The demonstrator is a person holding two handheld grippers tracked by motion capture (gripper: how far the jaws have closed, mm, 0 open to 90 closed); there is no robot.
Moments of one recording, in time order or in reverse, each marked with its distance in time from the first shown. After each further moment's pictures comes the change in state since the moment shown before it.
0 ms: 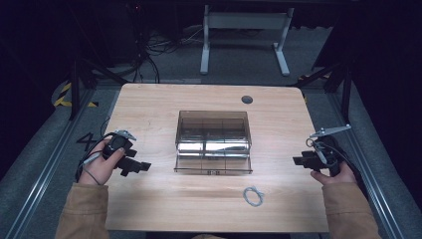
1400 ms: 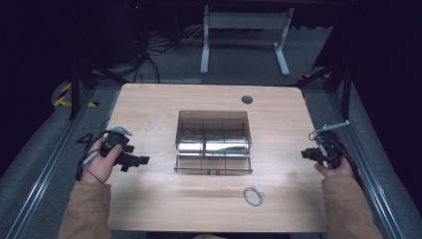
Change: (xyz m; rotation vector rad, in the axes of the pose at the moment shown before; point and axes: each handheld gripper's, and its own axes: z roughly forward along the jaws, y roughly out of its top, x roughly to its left) left arm 0.008 0.001 0.000 -0.080 0.032 -0.063; right arm -0.046 -0.001 0.031 0.049 -0.092 0.079
